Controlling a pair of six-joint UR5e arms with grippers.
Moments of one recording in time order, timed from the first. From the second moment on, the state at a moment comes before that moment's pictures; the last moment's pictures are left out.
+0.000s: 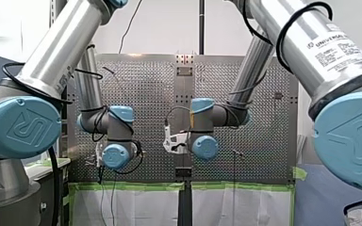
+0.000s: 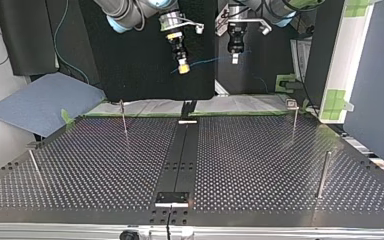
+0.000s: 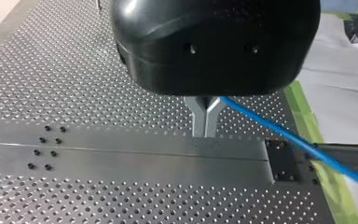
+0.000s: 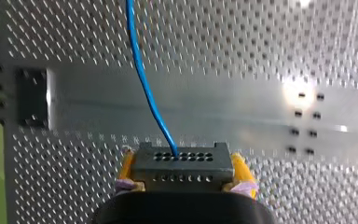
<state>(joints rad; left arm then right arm) -0.54 -2.06 -2.44 -1.87 -2.09 -1.62 2.46 -0.96 1.94 -0.95 1.80 1.51</state>
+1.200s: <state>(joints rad) -0.50 -1.90 -2.38 -2.02 -2.10 -1.70 2.49 -1.11 1.87 -0.82 1.83 1.60</state>
